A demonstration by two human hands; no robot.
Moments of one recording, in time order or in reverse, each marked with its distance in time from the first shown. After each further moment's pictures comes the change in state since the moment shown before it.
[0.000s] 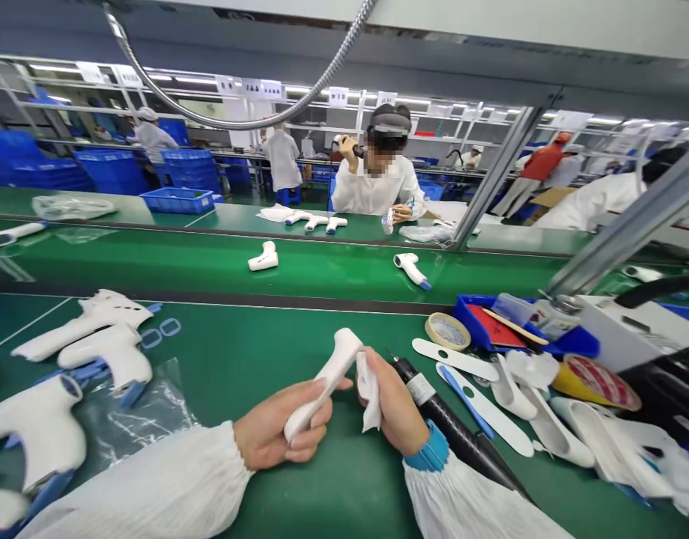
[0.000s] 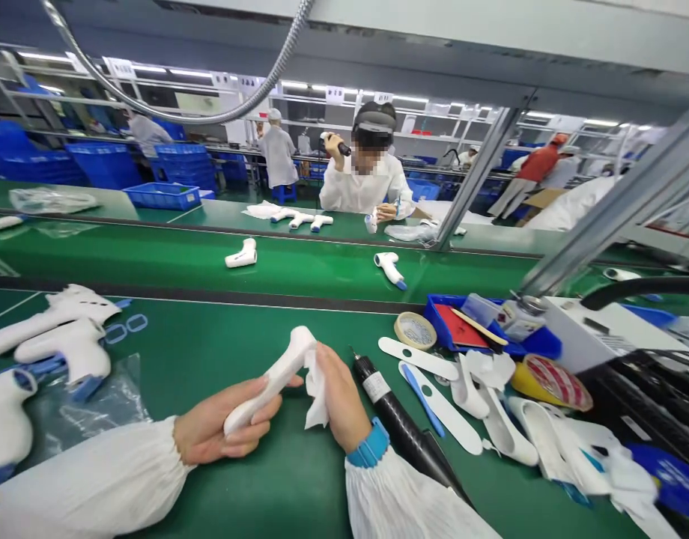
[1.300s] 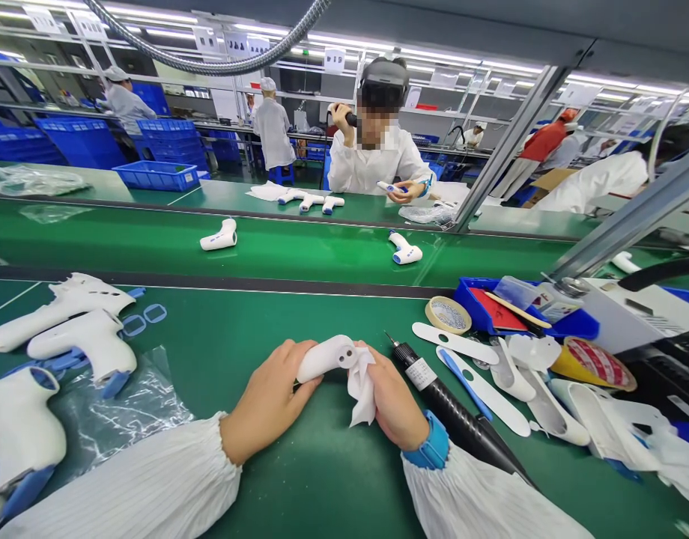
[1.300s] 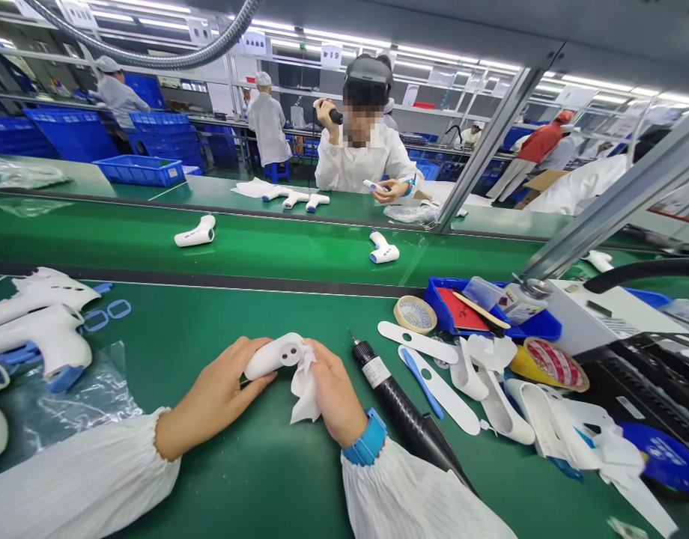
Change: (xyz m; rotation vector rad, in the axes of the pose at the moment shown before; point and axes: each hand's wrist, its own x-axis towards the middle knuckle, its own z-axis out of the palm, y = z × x) left_hand 0.001 0.003 -0.011 1.605 0.592 0.417; right_hand -0.005 0.004 0.002 -0.027 -0.065 0.012
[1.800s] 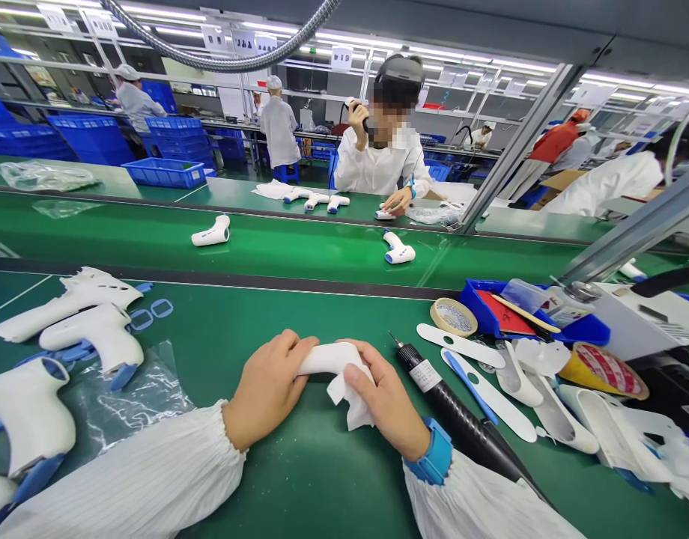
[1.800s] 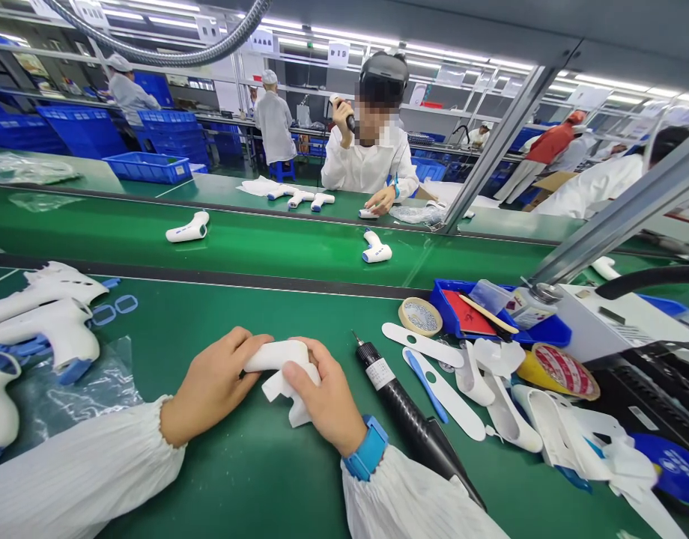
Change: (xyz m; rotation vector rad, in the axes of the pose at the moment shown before) left_hand 0.001 -0.010 -0.004 0.387 0.123 0.112; right_hand -0.008 -0.005 0.003 -0.193 -0.151 -0.030
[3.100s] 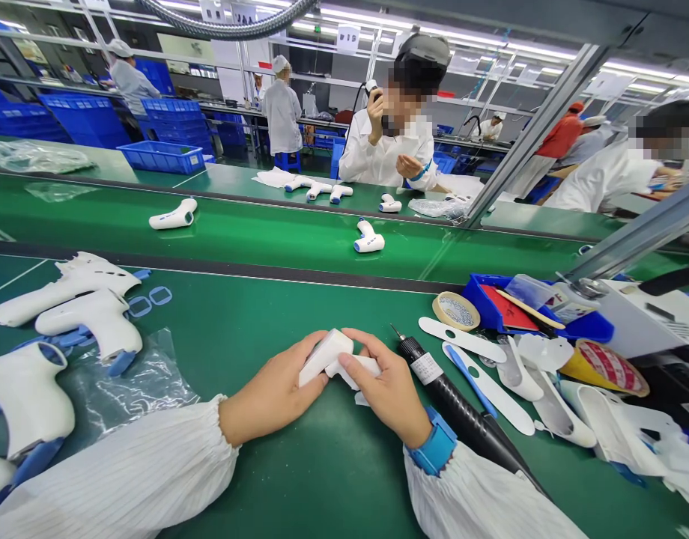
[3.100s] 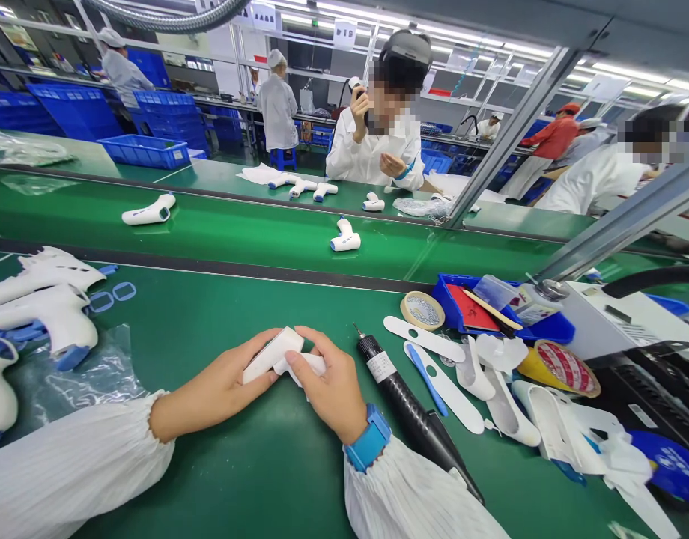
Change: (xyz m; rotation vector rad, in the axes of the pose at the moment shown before) left_hand -0.002 0.014 -0.011 -0.706 -0.326 -0.140; right_hand 0.002 0.004 -0.006 -0.498 0.159 -0.146
